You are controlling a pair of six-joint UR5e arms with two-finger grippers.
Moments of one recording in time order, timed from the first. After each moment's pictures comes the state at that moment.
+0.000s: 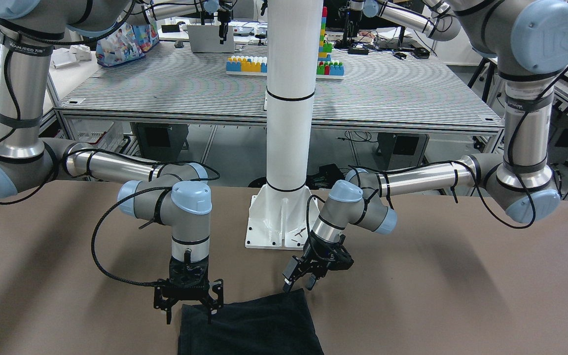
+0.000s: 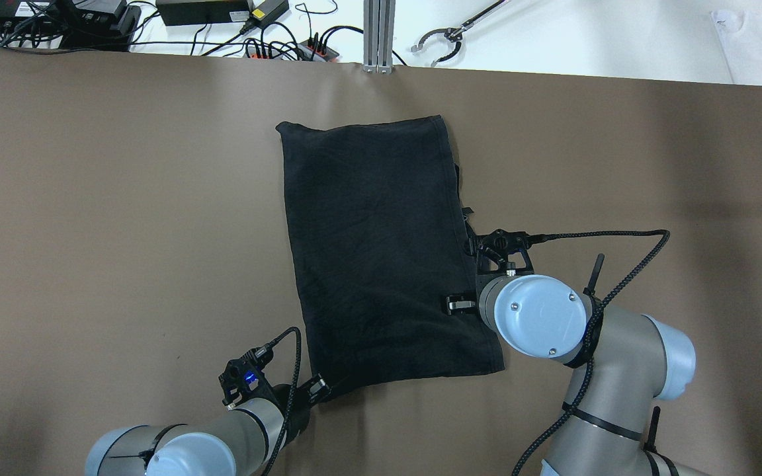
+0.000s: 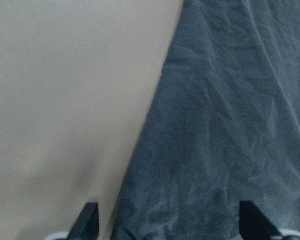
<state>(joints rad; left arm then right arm) -0.15 -1.98 -1.77 -2.18 -1.22 -2.10 0.48 -1.16 1.97 -1.57 1.51 1.13</state>
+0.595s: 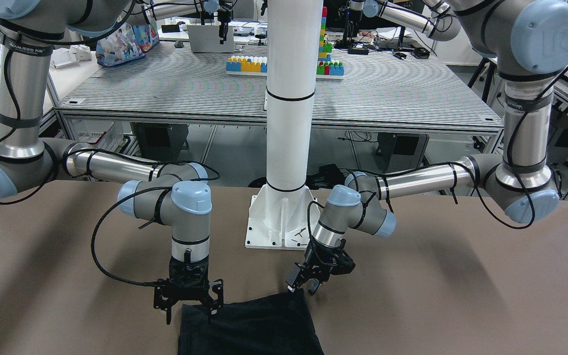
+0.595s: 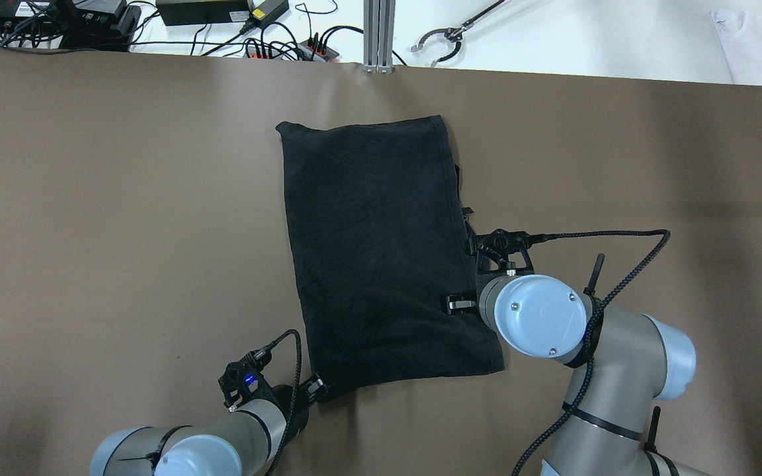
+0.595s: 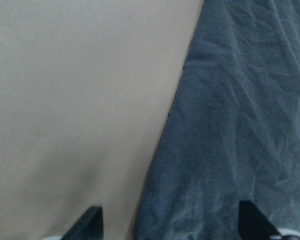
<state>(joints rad) -0.14 -1.99 -1.73 -2.18 -1.22 -2.10 0.48 -1.16 1.97 -1.57 1.51 1.13</state>
